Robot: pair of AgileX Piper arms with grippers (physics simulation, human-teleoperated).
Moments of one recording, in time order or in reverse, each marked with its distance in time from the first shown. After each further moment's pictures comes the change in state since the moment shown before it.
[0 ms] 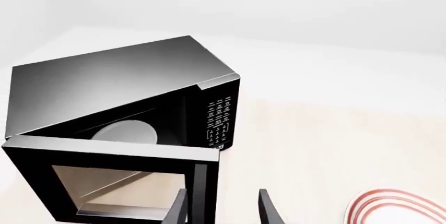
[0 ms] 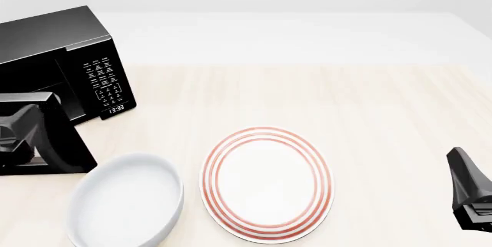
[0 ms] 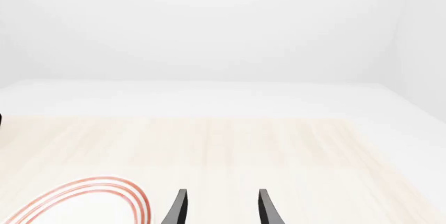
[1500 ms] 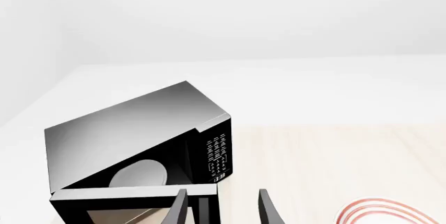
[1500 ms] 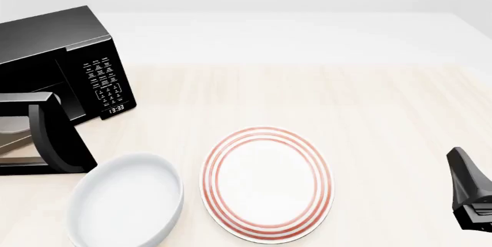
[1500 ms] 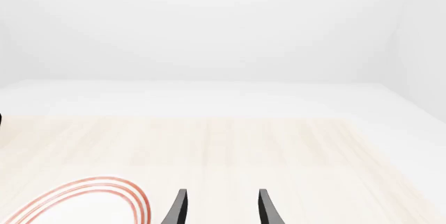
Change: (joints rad) left arm -0.042 -0.075 -0.384 0.386 0.100; right arm 0.000 0.000 0.000 0.000 0.000
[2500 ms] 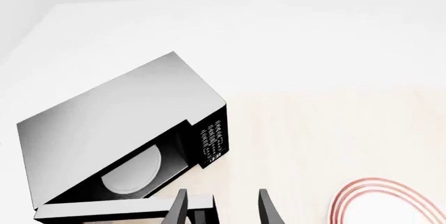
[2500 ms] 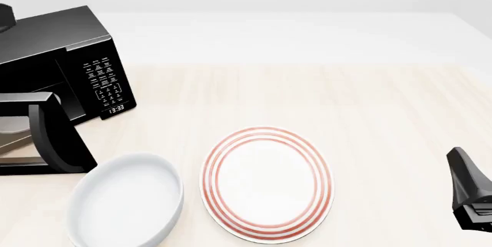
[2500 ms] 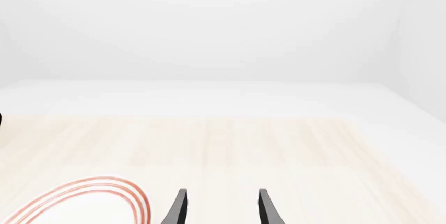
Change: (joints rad) left arm -0.019 0.408 -0.340 0.210 0.008; right arm 0.000 0.000 0.000 0.000 0.000
